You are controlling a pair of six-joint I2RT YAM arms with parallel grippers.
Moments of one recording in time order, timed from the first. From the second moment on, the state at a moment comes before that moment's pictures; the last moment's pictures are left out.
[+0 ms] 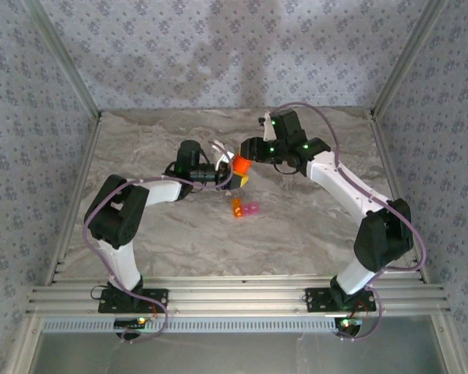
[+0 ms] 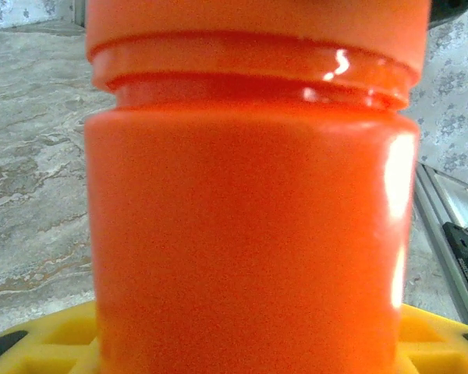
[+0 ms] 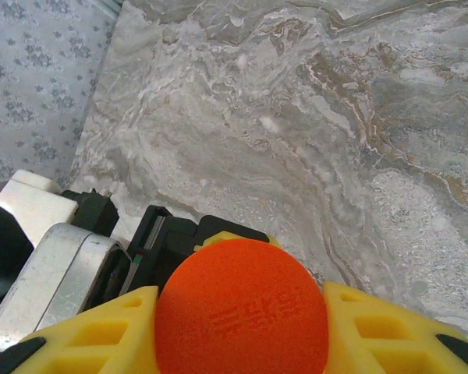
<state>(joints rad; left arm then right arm) -0.49 1.86 1.00 0.55 0.93 -0.09 0.50 1.61 1.42 -0.49 -0.32 0.51</state>
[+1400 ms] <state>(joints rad) -0.50 1.84 1.00 0.61 0.96 -0.09 0.34 1.70 1.62 -0.72 -0.75 -0.02</state>
